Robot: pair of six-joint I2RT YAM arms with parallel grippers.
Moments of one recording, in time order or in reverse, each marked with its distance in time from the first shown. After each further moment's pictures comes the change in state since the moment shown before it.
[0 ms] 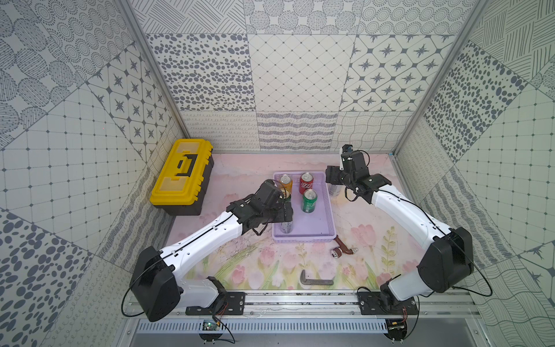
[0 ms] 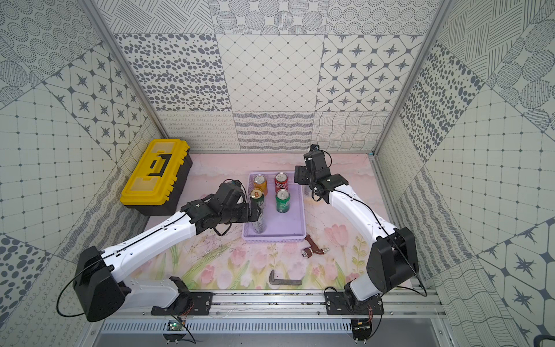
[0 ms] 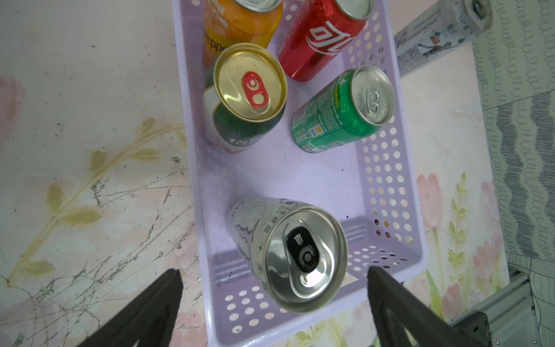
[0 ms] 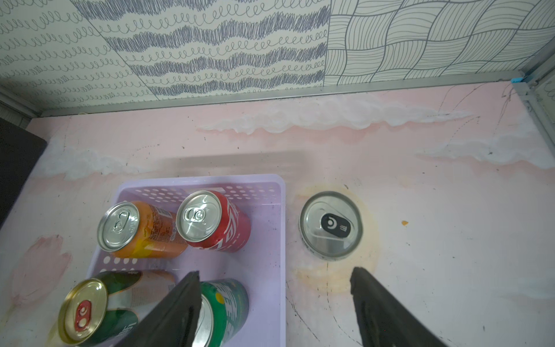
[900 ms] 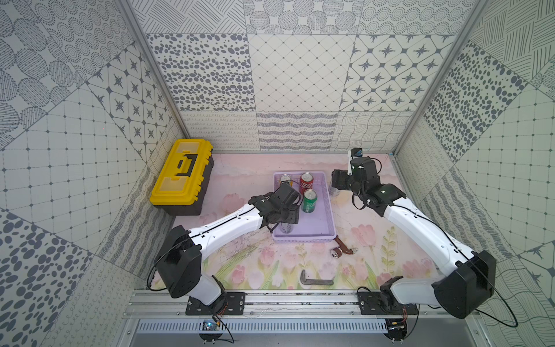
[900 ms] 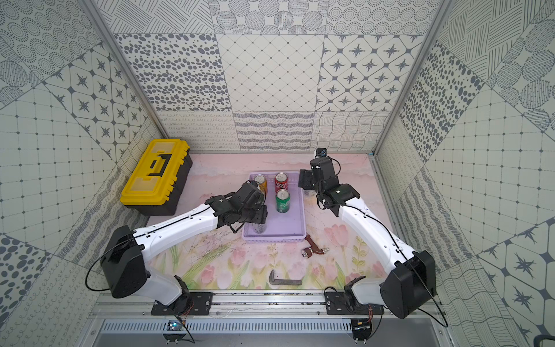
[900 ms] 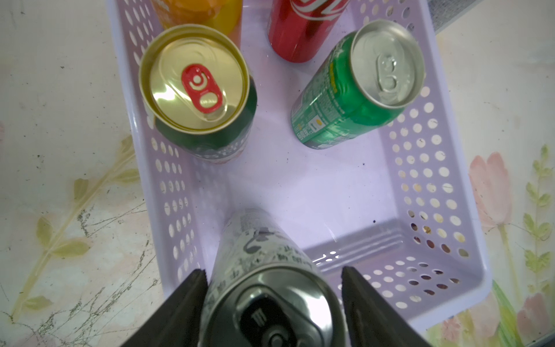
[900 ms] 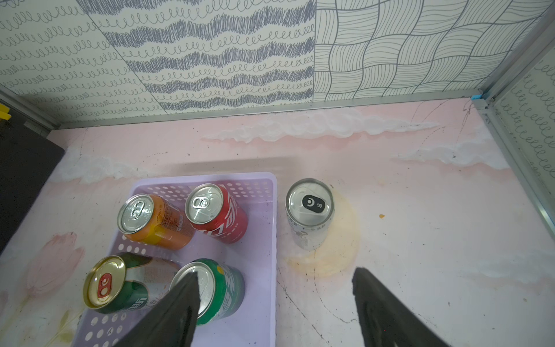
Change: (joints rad) left arm -0.077 0.208 0.116 -0.032 -0.098 0.067; right arm 0.023 -0.163 -0.093 0.000 0.046 -0.003
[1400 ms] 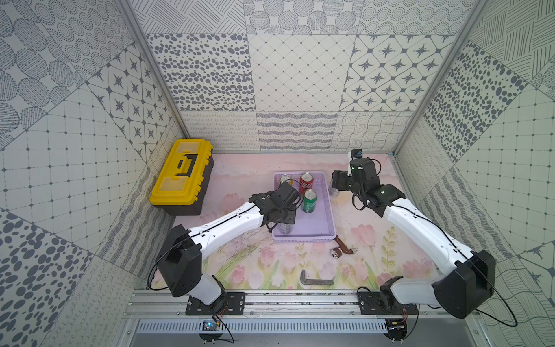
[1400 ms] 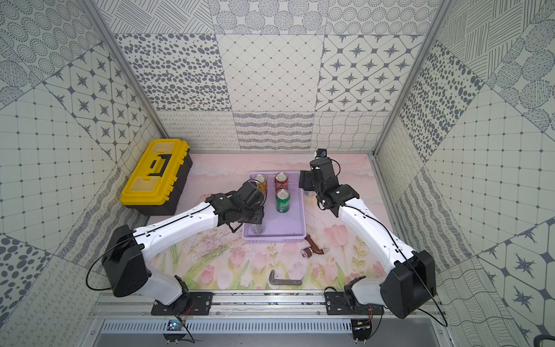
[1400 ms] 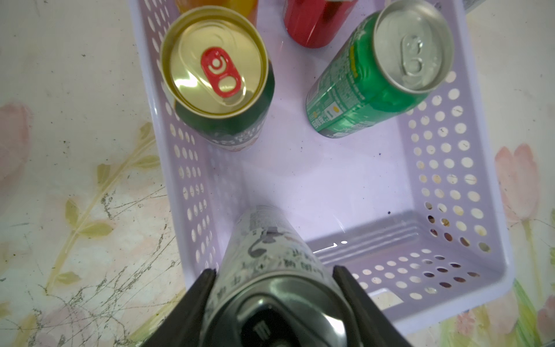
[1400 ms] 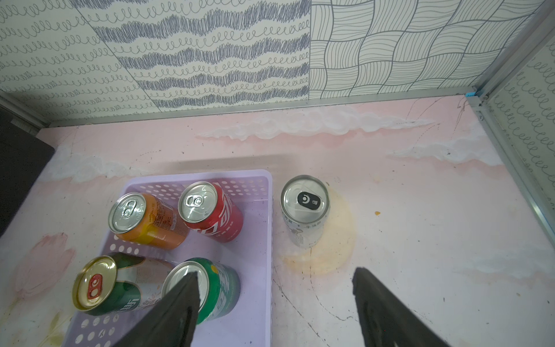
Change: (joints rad) left arm 0.000 -0.014 0.051 -0.099 -0.020 -0.001; right arm 0.000 0.000 -0.013 0.002 0.014 0.000
